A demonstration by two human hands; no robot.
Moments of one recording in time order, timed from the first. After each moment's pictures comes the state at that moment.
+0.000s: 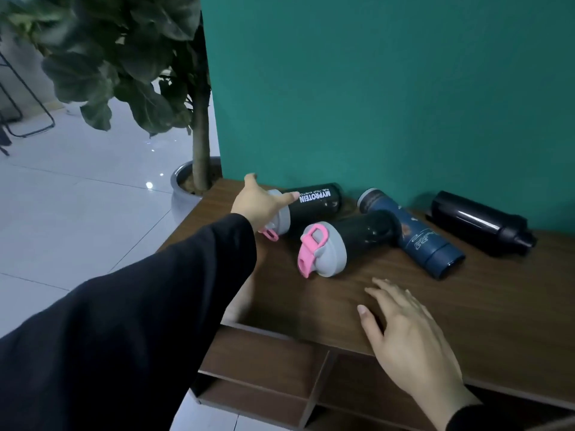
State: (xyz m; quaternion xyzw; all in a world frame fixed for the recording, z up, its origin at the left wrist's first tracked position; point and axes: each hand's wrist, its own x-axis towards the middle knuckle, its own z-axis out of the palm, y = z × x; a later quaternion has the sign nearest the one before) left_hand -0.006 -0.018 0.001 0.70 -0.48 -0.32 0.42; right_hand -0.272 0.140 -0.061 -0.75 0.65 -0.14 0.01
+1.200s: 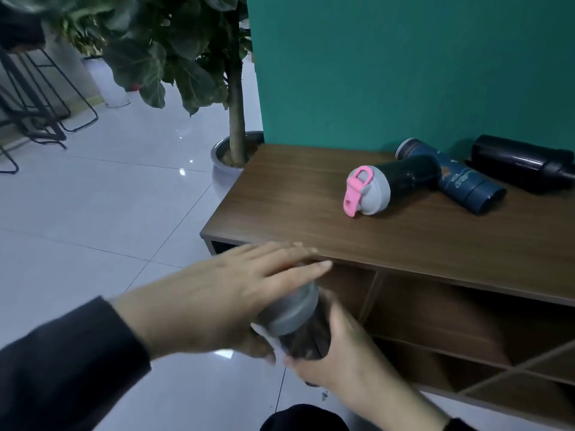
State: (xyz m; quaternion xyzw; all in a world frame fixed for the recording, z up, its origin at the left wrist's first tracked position) left_hand 0.067 0.281 0.037 0.39 -0.92 0.05 0.03; right_hand -0.141 0.279 -0.085 -0.70 0.45 -0.28 0.47
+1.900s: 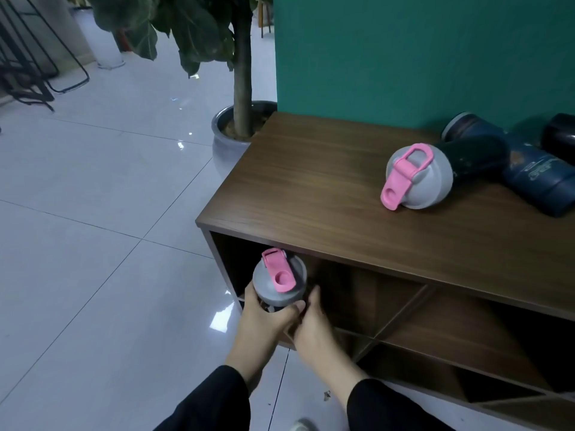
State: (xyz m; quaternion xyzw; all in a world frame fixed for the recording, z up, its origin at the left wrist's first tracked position) left_hand 0.054 0.229 -0.196 0.66 -0.32 -0.49 0.47; right_hand -0.045 0.186 -0.218 -0.38 0.55 -0.33 0.67
